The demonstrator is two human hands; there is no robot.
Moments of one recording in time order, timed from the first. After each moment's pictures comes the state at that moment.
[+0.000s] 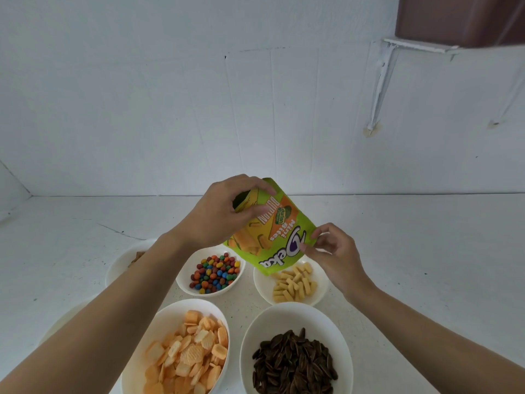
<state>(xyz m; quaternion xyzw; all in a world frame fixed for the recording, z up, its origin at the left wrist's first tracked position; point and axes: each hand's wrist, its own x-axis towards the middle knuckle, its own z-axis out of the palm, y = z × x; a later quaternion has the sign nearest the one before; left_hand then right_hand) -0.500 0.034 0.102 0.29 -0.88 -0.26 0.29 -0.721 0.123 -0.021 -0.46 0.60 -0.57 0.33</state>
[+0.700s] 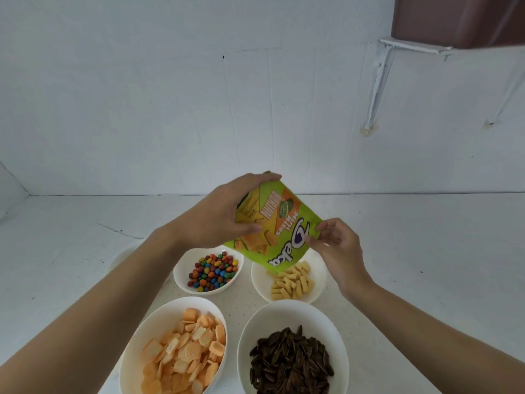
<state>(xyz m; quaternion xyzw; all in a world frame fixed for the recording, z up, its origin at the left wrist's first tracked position) -0.497 0.039 0.112 0.25 -0.91 -0.28 0.19 -0.722 0.124 -0.014 -0.38 0.61 -0.61 0.32</state>
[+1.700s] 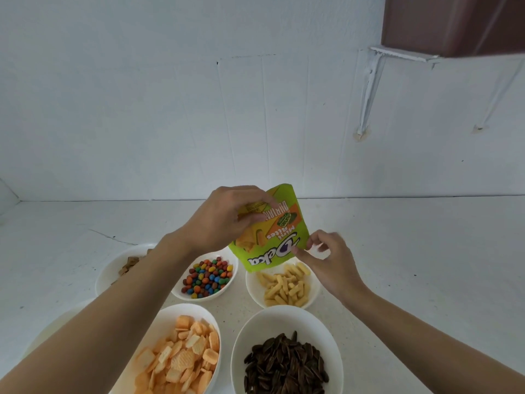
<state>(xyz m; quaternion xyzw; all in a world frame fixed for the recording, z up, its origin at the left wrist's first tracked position) -0.515 0.031 0.097 0.20 -0.93 -0.12 0.28 -0.725 0.130 -0.020 -0.49 0.69 -0.47 0.24</state>
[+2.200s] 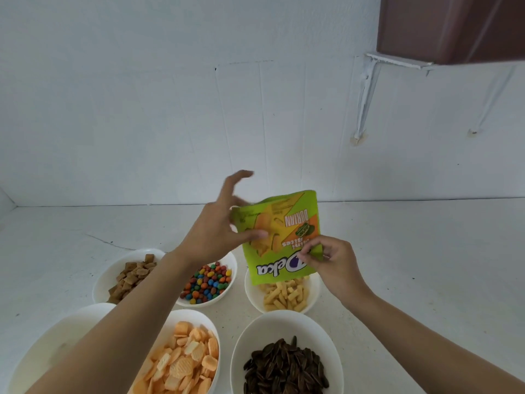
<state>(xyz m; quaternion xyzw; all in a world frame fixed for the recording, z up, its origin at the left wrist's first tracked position) -0.510 0.035 0.077 0.33 -0.83 -0.31 0.32 -0.735 0.125 -0.026 -0.50 0.56 -0.58 0.31</state>
